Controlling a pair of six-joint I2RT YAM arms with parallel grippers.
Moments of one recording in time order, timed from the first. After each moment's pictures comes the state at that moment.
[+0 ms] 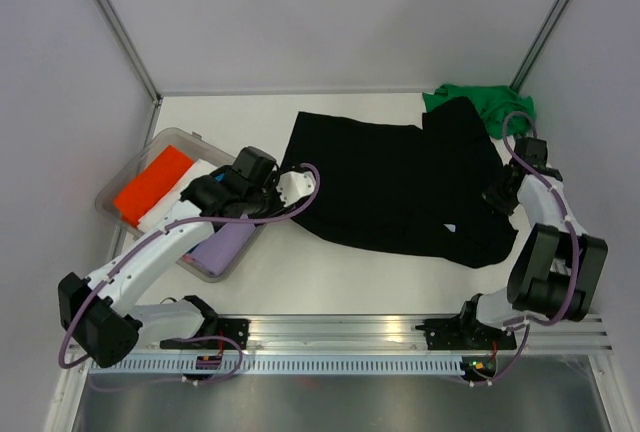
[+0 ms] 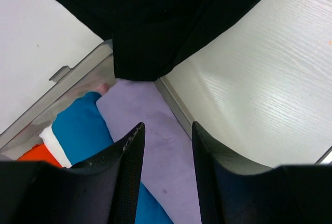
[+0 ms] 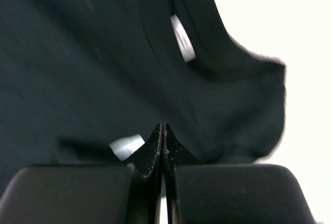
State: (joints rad) left arm -0.64 1.16 1.10 -0.85 0.01 0.58; right arm -0.32 1.39 0.93 -0.67 0.03 0.48
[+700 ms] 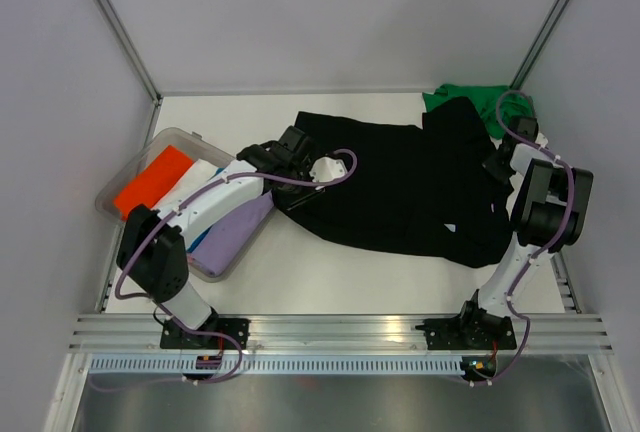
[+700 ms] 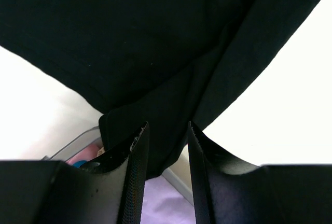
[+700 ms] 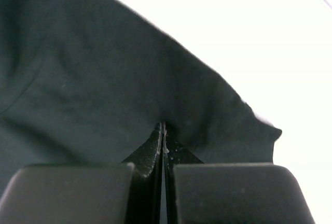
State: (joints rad) left arm -0.65 1.61 1.32 -0.80 0.10 0.58; right arm -0.32 1.93 1.24 -0.30 0.11 0.55
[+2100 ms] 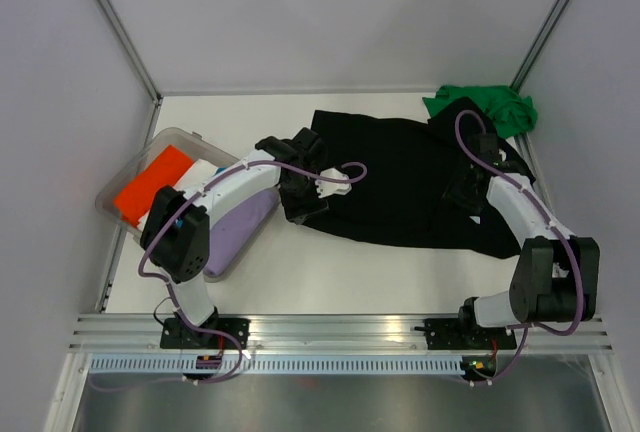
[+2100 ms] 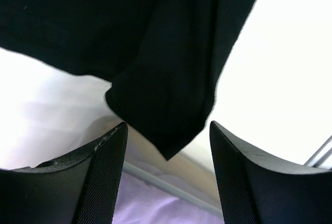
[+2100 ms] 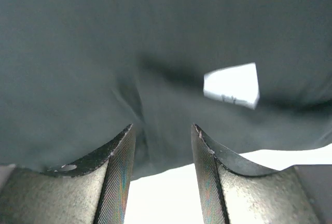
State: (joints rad) left arm -0.66 1.78 1.43 -0.99 0.16 0.69; right arm -0.03 1.42 1.01 -0.66 0.11 0.50
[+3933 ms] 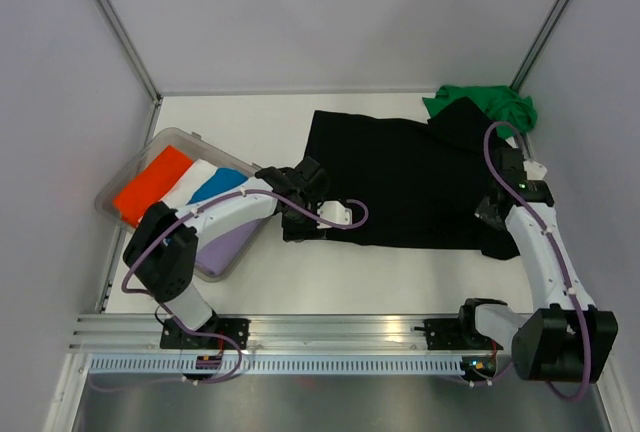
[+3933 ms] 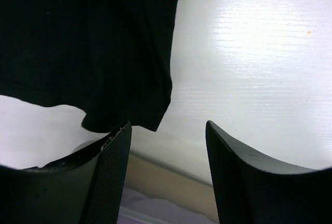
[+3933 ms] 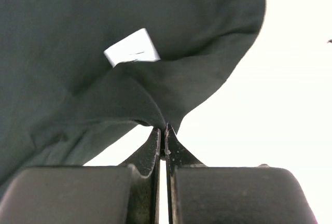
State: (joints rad) left arm -0.75 1.64 1.18 -0.82 0.14 0.84; right arm -0.01 1.15 0.95 -0.94 0.37 0.57
